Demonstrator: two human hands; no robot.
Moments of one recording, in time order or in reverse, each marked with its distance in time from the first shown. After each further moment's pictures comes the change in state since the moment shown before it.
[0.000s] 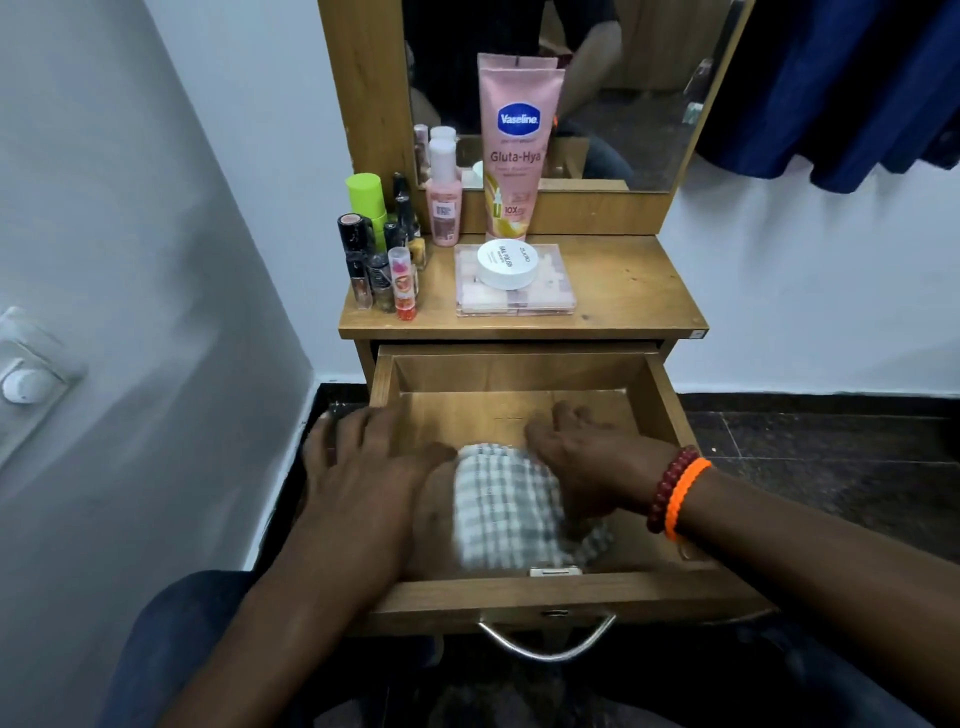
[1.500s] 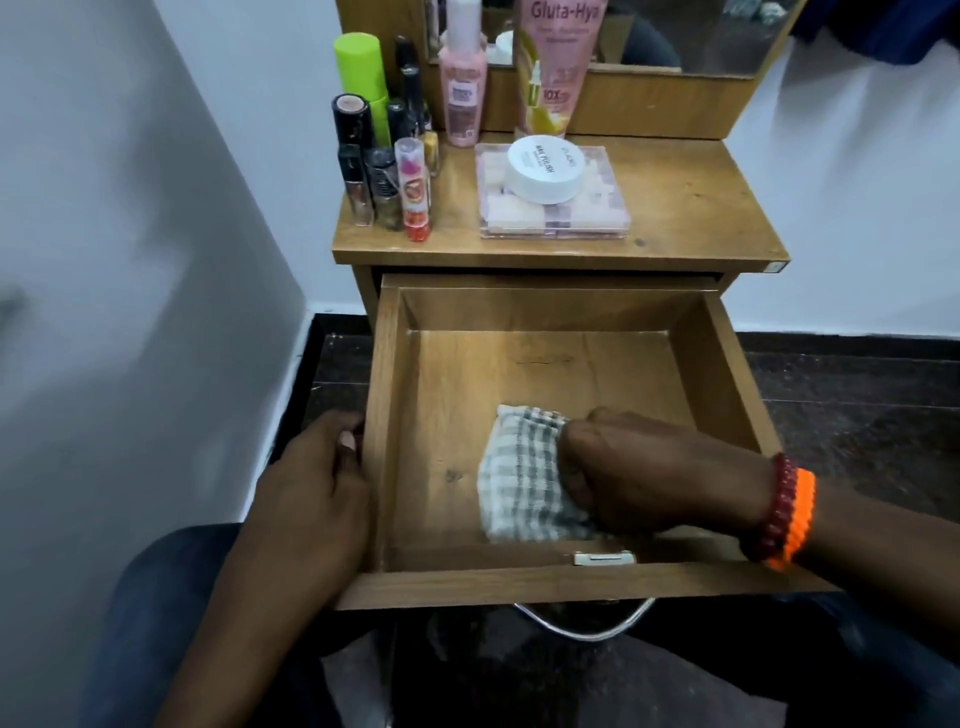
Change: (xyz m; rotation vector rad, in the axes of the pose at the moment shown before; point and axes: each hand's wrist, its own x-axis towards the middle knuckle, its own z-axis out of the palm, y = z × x) left_hand -0.017 -0.036 0.033 -0.720 0.154 -0.443; right_hand -0.010 -0.005 0.015 0.165 -0.007 -0.239
